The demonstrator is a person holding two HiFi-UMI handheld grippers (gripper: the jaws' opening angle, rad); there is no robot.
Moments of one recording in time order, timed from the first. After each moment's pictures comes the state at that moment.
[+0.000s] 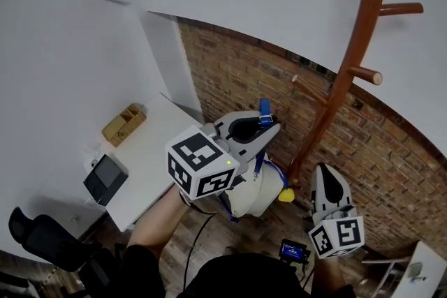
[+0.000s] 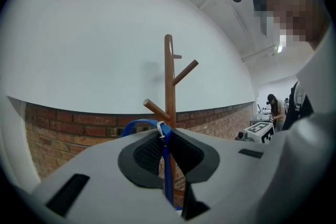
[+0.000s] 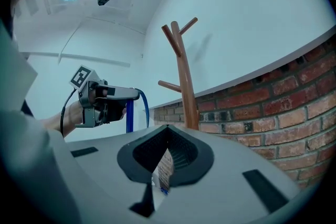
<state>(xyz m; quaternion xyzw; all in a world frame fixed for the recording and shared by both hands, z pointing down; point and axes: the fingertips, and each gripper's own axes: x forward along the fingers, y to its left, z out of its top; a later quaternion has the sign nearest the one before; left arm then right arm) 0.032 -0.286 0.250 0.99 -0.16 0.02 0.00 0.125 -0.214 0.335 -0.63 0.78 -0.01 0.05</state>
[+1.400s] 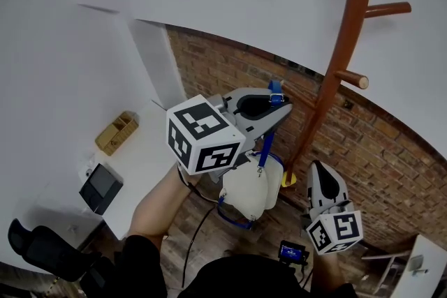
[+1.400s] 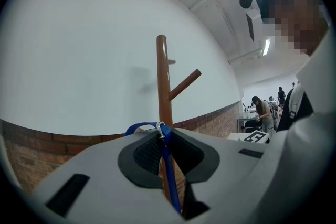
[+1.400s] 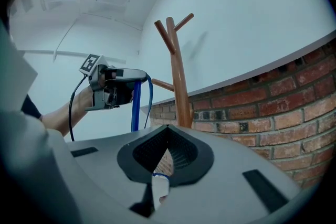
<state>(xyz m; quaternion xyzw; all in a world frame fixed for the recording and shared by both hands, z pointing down) 0.072 -0.298 0.201 1.00 -0.08 0.02 -0.03 0.138 -0.224 0.334 -0.64 0.76 -0.03 0.04</state>
